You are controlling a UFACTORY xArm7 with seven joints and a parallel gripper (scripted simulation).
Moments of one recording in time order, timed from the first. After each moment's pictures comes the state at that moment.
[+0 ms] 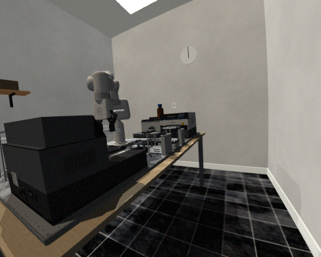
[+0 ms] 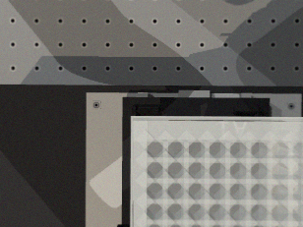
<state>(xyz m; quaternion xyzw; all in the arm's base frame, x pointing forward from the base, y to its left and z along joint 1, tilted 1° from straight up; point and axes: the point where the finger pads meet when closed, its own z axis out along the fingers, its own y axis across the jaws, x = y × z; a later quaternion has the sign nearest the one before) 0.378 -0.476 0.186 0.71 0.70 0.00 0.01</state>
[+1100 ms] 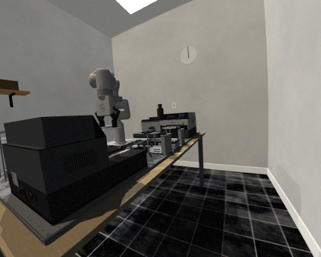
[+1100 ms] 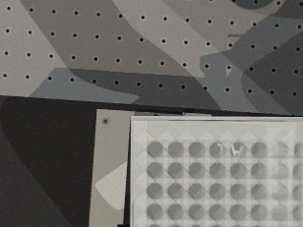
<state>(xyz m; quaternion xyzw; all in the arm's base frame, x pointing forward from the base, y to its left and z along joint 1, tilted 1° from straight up) 0.378 -0.458 0.205 0.69 0.72 0.00 0.00</state>
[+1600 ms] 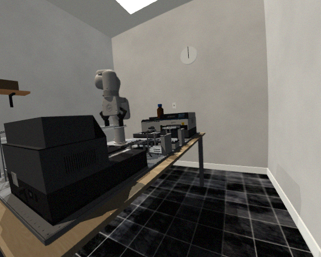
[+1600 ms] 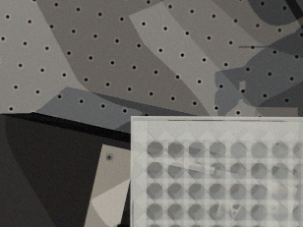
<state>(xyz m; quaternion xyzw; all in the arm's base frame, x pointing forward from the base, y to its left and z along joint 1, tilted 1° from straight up) 0.376 -0.416 0.204 0.63 0.77 0.00 0.00</state>
